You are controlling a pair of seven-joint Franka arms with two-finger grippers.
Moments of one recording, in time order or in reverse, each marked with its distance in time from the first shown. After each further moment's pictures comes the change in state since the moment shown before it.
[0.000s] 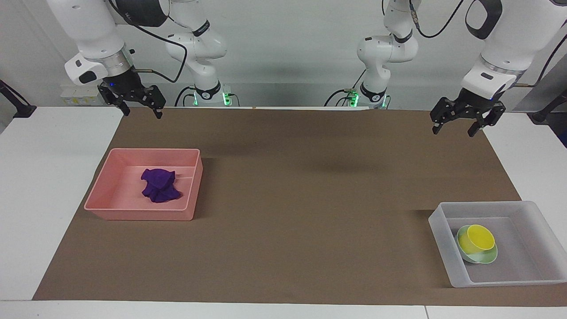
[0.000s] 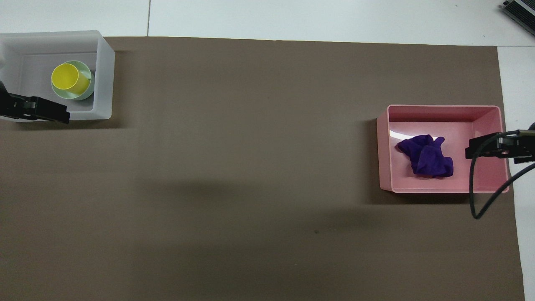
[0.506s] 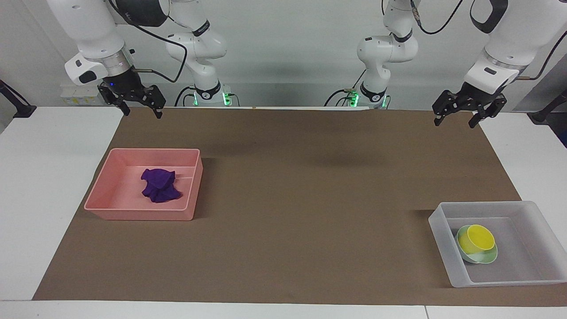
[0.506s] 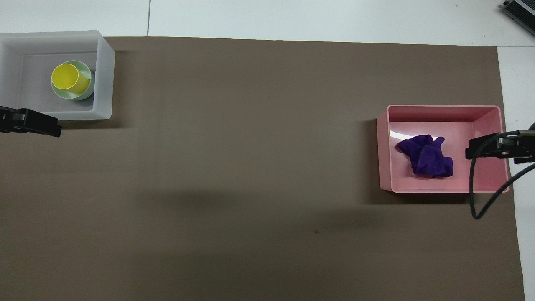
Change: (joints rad) left arm 0.015 -0.019 0.009 -0.013 0.001 -0.030 -0.002; right arm -0.001 -0.004 0.000 -0.004 0.000 0.001 0.000
